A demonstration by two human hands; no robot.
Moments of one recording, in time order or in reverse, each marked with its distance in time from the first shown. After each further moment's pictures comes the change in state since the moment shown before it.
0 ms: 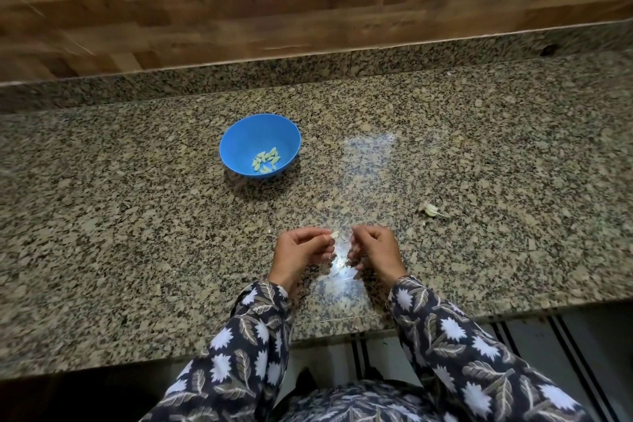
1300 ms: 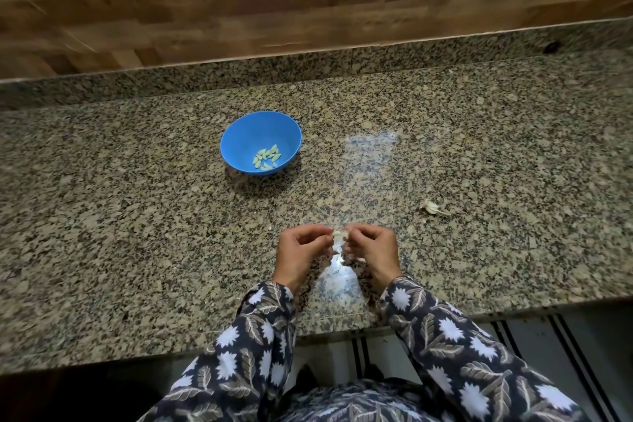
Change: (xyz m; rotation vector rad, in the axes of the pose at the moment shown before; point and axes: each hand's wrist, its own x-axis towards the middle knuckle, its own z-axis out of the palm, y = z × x) left_hand 0.000 -0.006 0.005 0.122 0.053 0.138; right_hand -0.009 -0.008 0.011 0.172 0.092 0.043
